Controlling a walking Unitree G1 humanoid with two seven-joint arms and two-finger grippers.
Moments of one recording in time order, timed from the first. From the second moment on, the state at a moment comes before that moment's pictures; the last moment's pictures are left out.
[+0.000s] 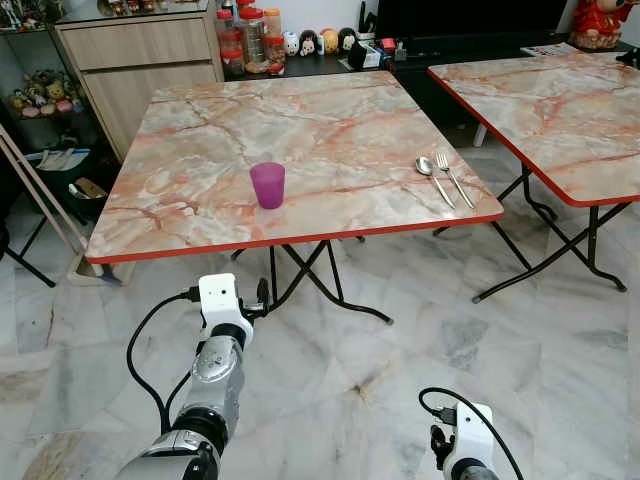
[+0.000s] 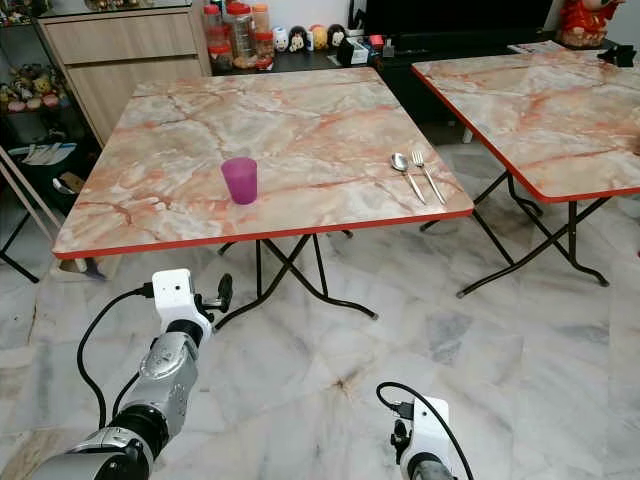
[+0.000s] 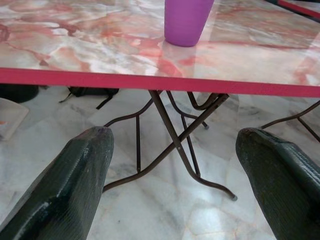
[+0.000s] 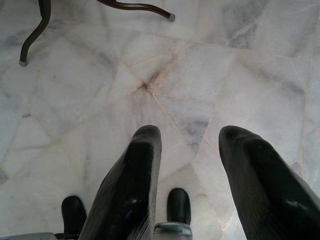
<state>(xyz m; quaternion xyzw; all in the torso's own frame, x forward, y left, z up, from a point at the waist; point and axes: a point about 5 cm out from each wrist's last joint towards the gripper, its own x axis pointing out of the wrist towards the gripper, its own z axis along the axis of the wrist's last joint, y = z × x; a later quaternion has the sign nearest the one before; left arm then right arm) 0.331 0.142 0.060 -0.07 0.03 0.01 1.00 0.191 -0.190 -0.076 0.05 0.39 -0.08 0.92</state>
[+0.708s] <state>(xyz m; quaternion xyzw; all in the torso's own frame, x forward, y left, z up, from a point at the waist) 0.334 0.148 0.066 -0.07 0.02 0.04 1.00 0.194 -0.190 -0.075 0.05 0.39 -0.08 0.92</state>
